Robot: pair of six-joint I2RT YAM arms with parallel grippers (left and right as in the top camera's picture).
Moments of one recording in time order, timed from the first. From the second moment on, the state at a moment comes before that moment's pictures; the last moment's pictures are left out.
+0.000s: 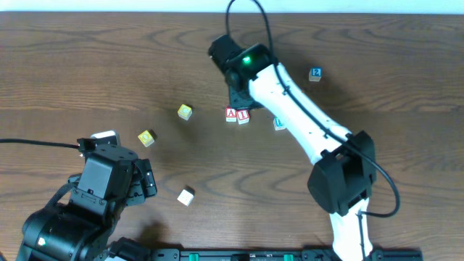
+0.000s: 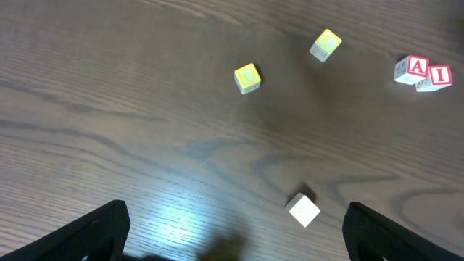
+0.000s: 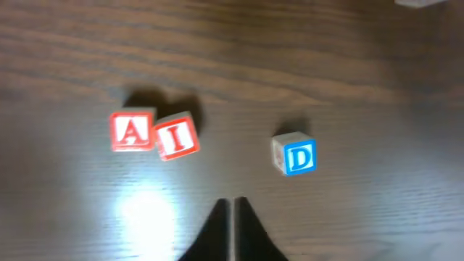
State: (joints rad) left arm -0.41 0.83 1.20 -1.42 -0.33 -0.54; right arm 0.61 2.14 2.01 -1.32 0.28 0.57
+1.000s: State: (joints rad) left arm -0.41 0.83 1.20 -1.42 -0.33 -0.54; right arm 0.51 2.14 1.58 -0.92 0.01 0.42
